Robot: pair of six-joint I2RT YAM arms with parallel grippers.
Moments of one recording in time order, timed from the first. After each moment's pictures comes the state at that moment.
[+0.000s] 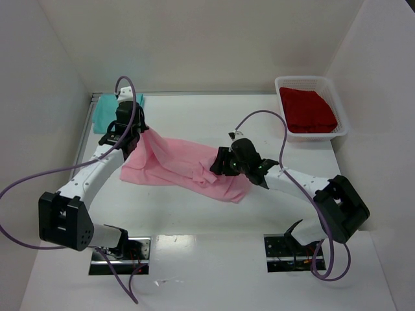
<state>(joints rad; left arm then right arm) -0.22 1.36 1.09 -0.17 -0.40 -0.29 0.66 1.42 0.75 0.02 -0.08 0.65</state>
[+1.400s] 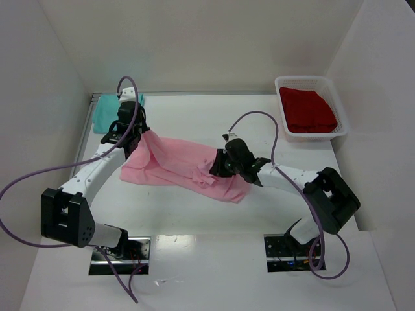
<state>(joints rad) -0.22 1.39 1.09 -0.17 -0.40 -0.29 0.68 1.51 0.79 0.04 -0.10 0.64</state>
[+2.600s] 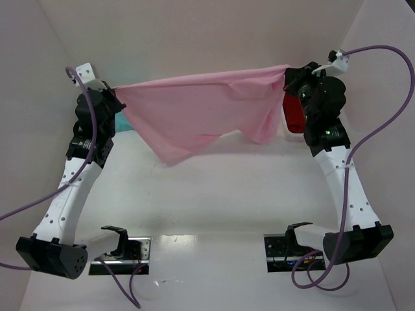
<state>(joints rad) -0.15 1.15 1.26 -0.16 -0.41 -0.29 0.13 1.21 1.38 -0.05 0.09 0.49</state>
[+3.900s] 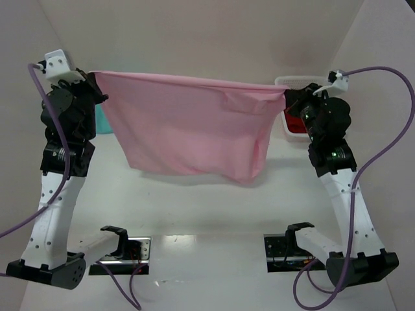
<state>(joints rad) -0.15 1.07 1.49 -0.24 -0.39 -0.16 0.12 1.03 1.22 -0.15 0.02 0.46</state>
